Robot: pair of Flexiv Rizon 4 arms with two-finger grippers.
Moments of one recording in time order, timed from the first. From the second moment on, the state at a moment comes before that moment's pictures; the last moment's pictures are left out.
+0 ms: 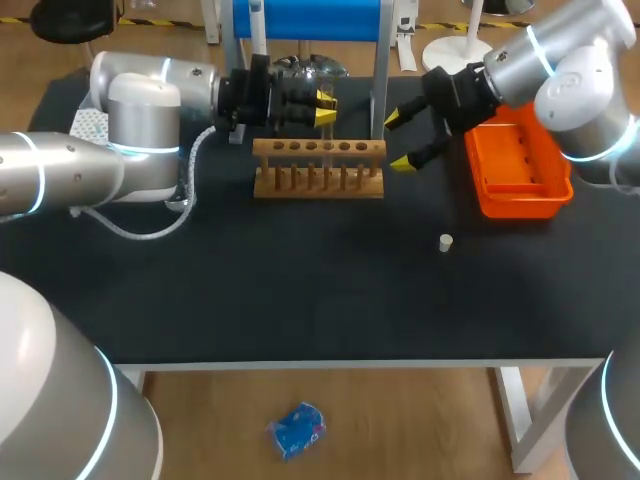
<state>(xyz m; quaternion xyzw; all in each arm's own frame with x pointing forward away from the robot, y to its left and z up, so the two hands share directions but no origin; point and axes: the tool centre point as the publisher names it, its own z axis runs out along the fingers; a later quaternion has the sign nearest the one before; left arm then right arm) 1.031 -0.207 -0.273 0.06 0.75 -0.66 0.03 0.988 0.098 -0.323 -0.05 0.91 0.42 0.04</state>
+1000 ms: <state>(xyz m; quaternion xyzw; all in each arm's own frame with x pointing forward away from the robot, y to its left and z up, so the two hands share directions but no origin) 1.037 -0.206 -0.286 0.03 0.75 -0.66 0.02 0.988 0.098 -0.323 -0.06 0.91 0.42 0.04</state>
